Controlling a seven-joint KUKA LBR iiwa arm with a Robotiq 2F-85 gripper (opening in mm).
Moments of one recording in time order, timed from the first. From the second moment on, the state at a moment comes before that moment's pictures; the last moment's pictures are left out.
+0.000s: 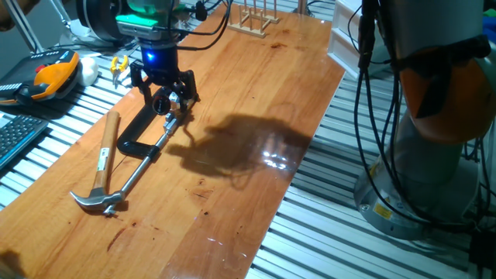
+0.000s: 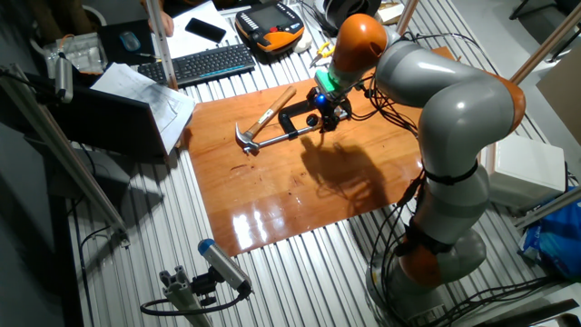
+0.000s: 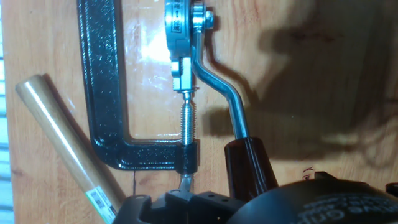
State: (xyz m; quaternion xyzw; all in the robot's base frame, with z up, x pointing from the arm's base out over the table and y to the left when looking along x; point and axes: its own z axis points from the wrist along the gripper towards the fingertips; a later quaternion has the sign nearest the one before) arm 0.559 0.107 0.175 -0.67 -0.74 -0.07 0.06
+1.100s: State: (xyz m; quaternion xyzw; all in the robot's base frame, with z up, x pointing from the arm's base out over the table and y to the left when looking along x) arm 0.546 0.143 0.165 -0.64 -0.77 -0.02 -0.05
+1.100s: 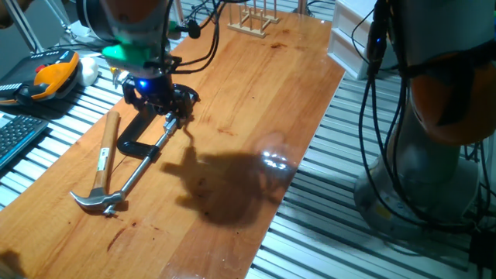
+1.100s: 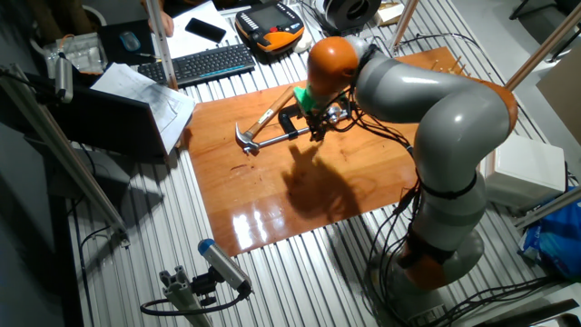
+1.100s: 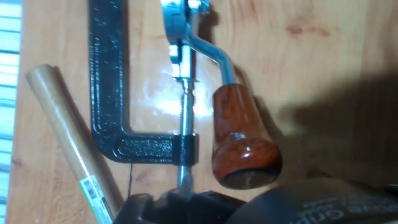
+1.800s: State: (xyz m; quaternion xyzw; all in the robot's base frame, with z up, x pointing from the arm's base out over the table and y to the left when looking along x) arm 0.549 0.144 0.160 -0.59 -0.80 0.05 -0.13
